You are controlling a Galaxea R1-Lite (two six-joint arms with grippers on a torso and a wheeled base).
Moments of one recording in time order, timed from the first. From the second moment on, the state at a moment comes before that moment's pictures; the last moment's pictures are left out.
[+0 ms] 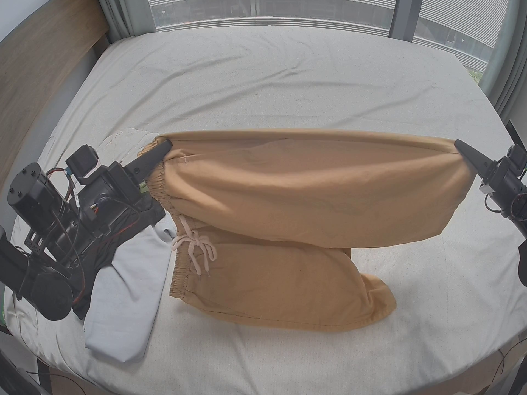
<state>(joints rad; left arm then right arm) -0.25 1.75 -0.52 -1.55 -0.42 -0.61 -0.13 1.62 -0.48 -1.53 0.75 0.78</state>
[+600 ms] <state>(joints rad) -0.25 1.79 -0.56 -1.55 -0.41 -0.60 -0.08 1.63 -0.49 -1.52 0.74 0.78</state>
